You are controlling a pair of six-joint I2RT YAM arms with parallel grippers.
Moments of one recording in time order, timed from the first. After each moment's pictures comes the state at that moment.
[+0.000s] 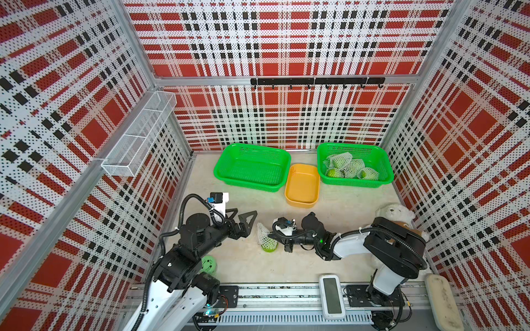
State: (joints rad) left arm -0.48 0.52 0.71 -0.49 0.17 -0.47; right arm 0.92 1.71 0.55 0.90 -0.42 -0.04
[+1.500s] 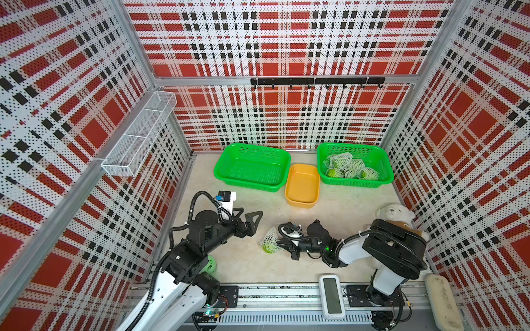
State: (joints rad) left arm -0.54 0.57 0.67 -0.42 0.15 -0.46; right arm 0.96 1.70 0.42 0.93 -0.40 0.05
